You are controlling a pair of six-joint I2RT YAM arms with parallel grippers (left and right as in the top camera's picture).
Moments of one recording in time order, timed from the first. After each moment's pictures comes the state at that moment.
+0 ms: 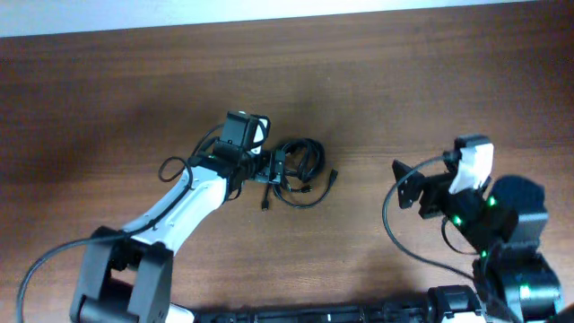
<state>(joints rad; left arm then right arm) -0.41 1.66 0.95 -0.35 0.07 -0.18 0.00 0.63 0.75 -0.61 -0.31 0.13</state>
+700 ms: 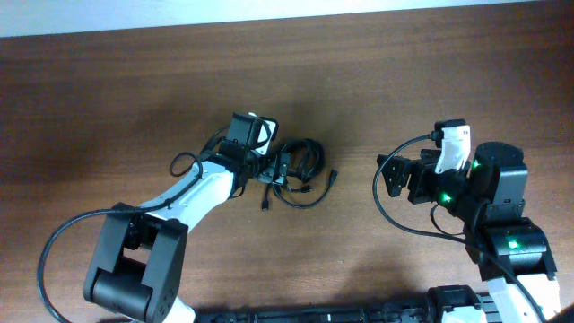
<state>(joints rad) -0.41 1.76 0.95 -0.25 0.12 -0.09 0.00 0.80 0.77 -0.61 -0.40 0.18</state>
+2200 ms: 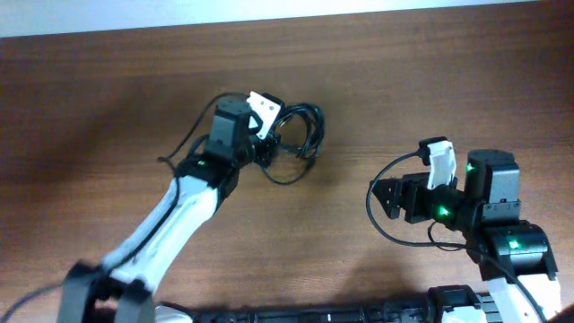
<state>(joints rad) -0.42 1.50 0.95 -0.12 0.15 0.15 0.00 0.80 0.79 -0.80 -0.58 0.13</state>
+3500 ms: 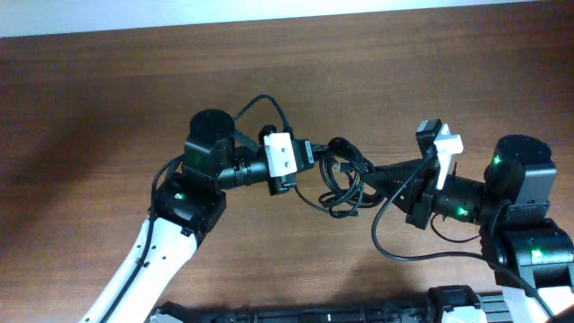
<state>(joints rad) -0.48 1.23 0.95 -0.04 0.85 0.51 0.00 0.81 0.95 -0.70 -1.03 0.05</state>
